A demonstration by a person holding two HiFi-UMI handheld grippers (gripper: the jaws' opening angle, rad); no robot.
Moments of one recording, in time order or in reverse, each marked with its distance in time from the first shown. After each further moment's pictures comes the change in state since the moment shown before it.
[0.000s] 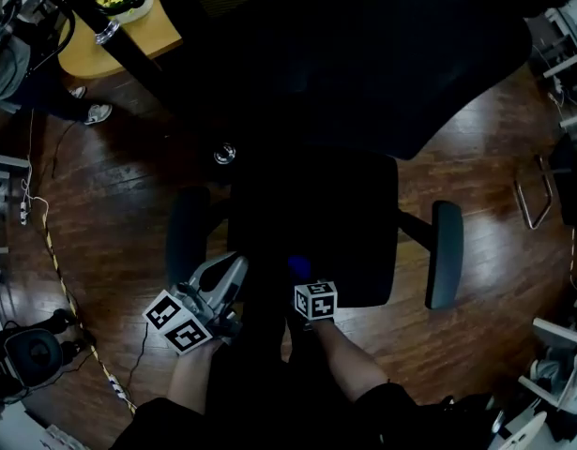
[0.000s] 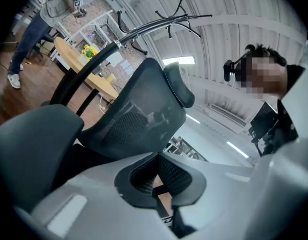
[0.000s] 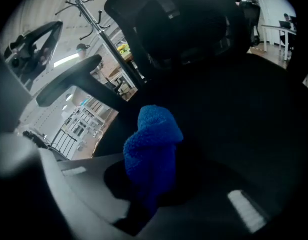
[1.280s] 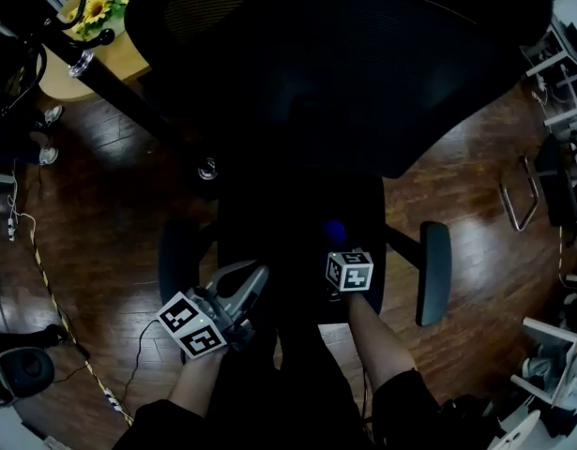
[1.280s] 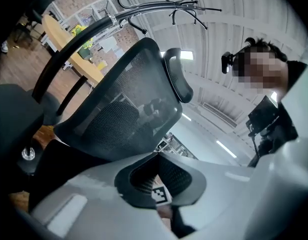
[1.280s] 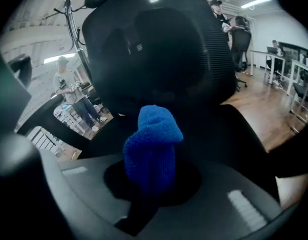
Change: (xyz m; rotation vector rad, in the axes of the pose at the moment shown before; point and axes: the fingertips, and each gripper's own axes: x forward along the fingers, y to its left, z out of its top) left arm 0.077 -0.027 -0.006 -0.022 0.086 -0.136; right arm -0.052 -0.129 0.163 -0.040 -0.190 -0.178
